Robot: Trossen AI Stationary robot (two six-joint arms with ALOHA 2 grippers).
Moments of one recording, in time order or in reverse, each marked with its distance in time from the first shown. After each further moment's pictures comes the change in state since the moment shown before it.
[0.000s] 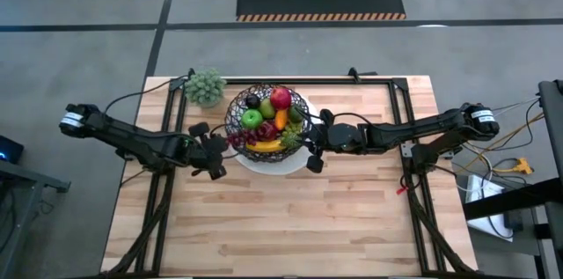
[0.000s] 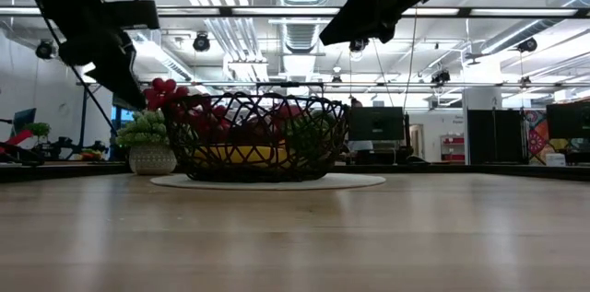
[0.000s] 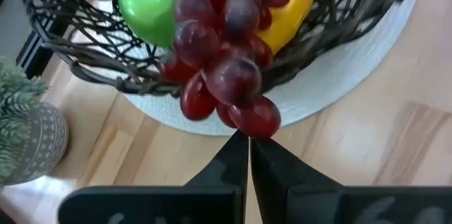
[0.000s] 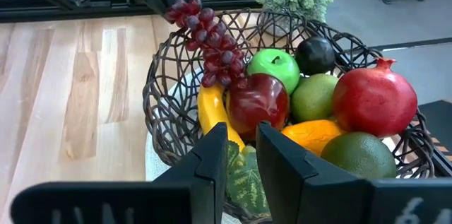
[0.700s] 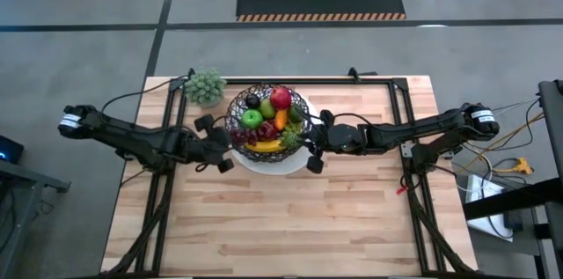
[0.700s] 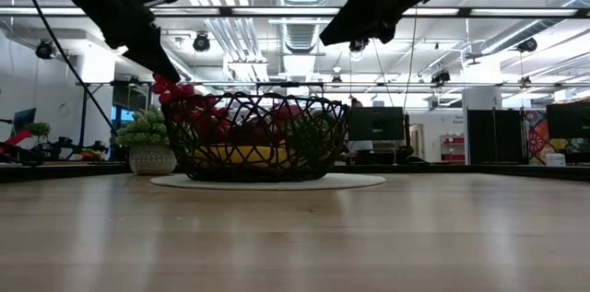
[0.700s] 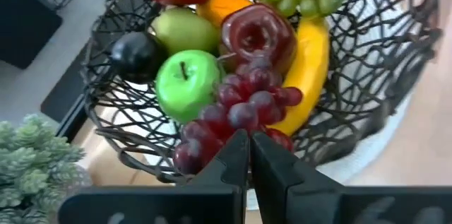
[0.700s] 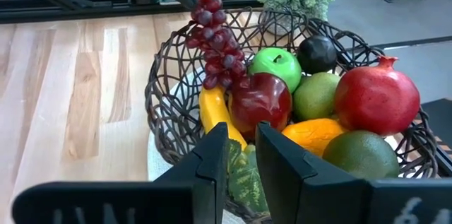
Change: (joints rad) left arm 0.046 -0.012 0.039 0.179 -0.102 0.152; right arm 0.004 0.000 -0.001 -0.002 0.000 0.008
